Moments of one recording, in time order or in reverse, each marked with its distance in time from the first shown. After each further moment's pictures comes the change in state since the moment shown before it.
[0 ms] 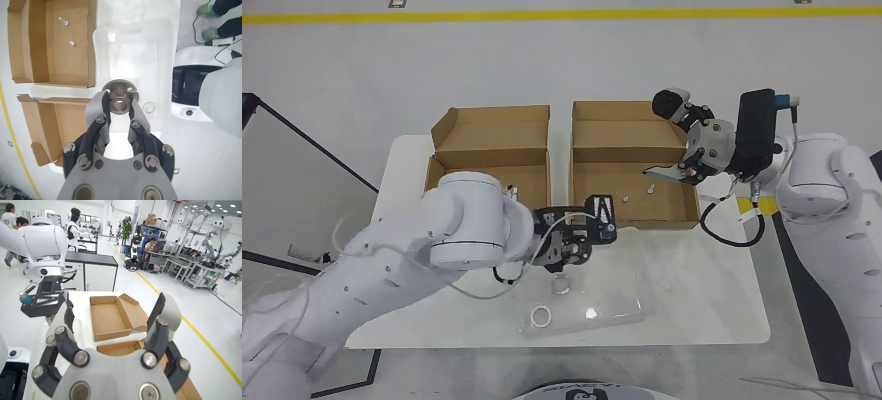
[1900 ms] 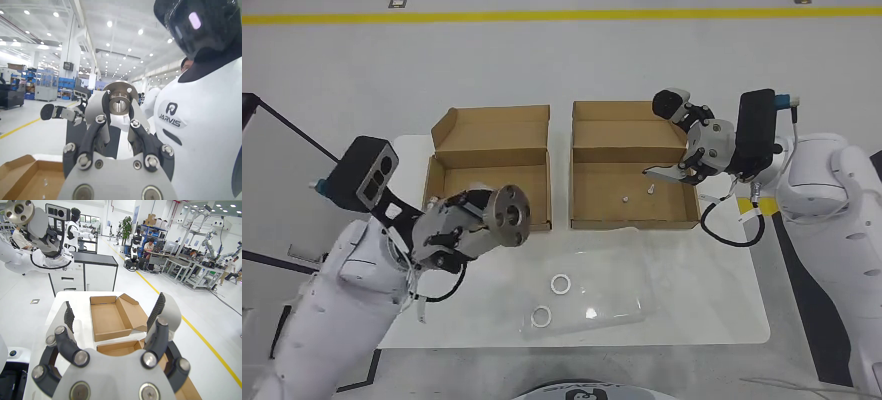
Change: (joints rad) left arm 0.640 0.071 -0.546 0.024 -0.438 -0.623 1.301; right arm 0.000 0.000 0.000 0.000 0.000 0.000 0.000
